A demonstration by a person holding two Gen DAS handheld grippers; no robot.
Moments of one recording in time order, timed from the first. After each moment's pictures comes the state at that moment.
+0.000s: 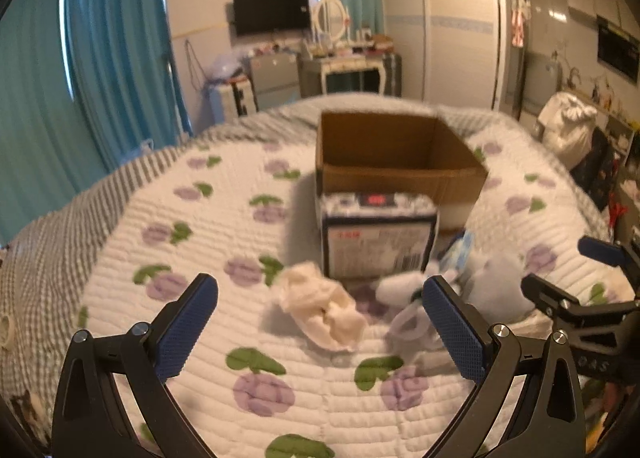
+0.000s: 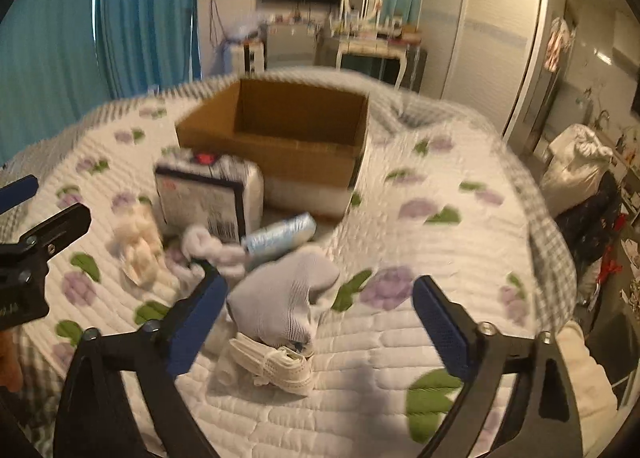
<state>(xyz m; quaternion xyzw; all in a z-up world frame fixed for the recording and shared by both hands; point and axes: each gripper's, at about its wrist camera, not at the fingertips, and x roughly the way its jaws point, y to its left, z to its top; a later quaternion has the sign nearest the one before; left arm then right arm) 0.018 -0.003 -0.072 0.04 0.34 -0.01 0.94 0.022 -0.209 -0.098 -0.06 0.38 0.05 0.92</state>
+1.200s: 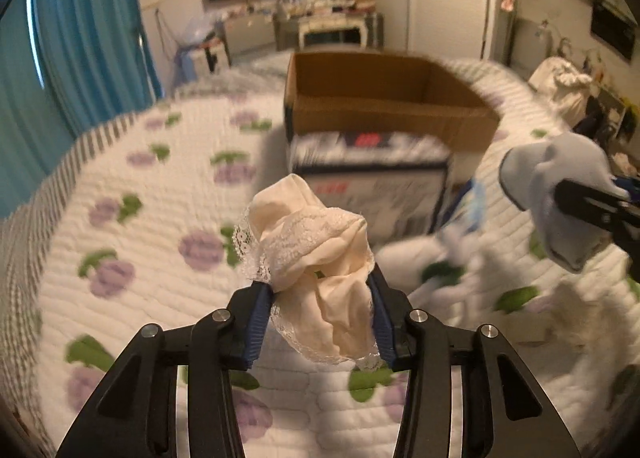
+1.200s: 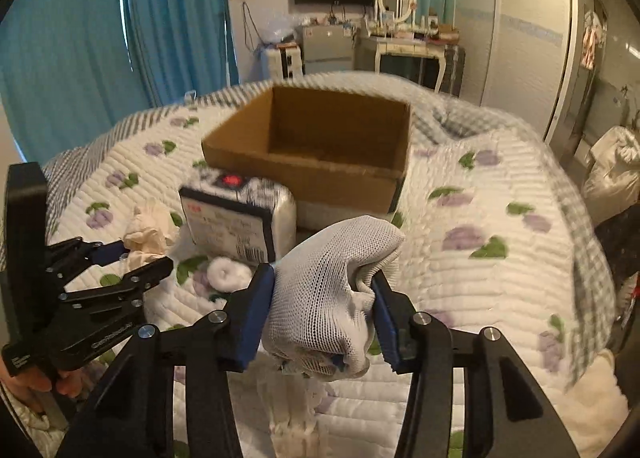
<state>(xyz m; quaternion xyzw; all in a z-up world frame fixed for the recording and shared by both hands) 0.036 -0.022 -0.099 0.05 0.39 -0.04 0.92 0.048 -0.209 -0.079 -0.04 0.37 0.12 0.92</state>
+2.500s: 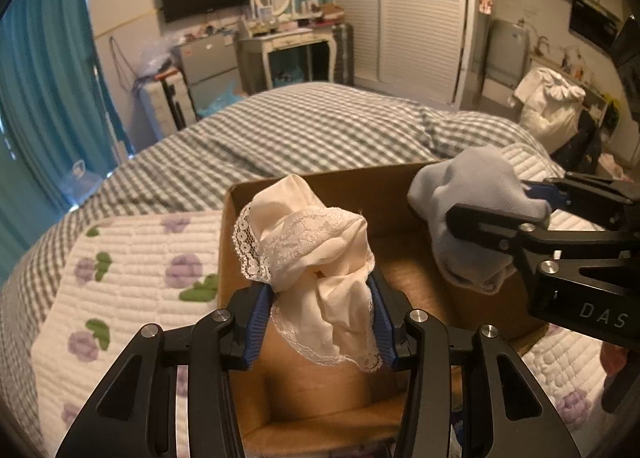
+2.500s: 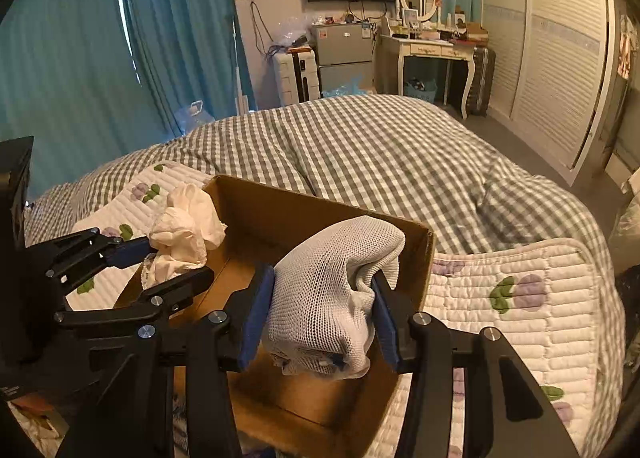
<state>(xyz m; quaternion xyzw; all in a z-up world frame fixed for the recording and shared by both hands) 0.248 -0.058 -0.055 0.06 0.38 -0.11 0.91 0.286 -0.220 -0.061 -0.02 0.39 0.18 0.90</state>
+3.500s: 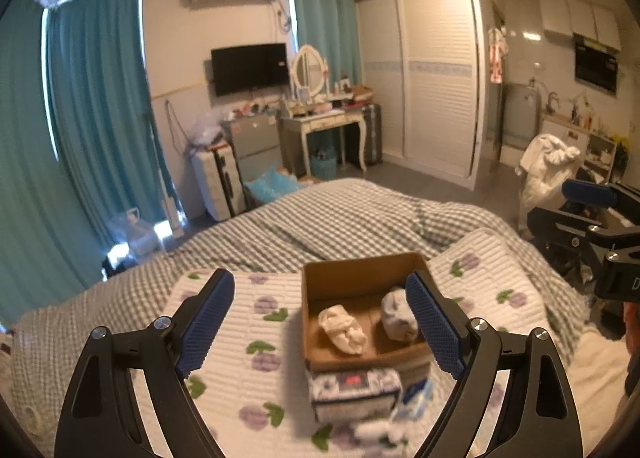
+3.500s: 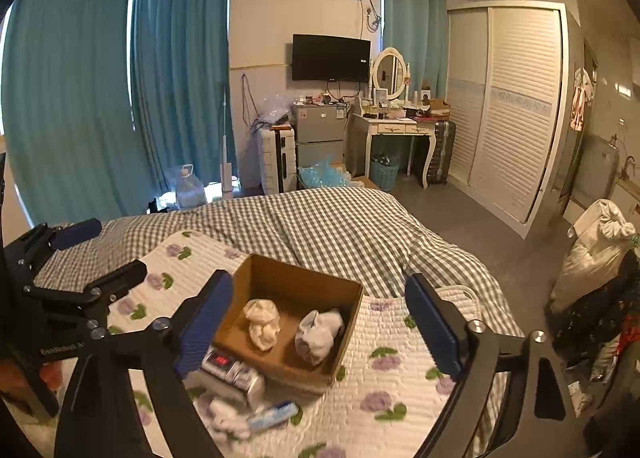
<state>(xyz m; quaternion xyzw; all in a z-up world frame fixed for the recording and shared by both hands) 0.088 -0.027 0.113 0.05 0.26 -0.05 0.96 0.104 -0.244 0.128 -0.05 0.27 0.13 0.95</state>
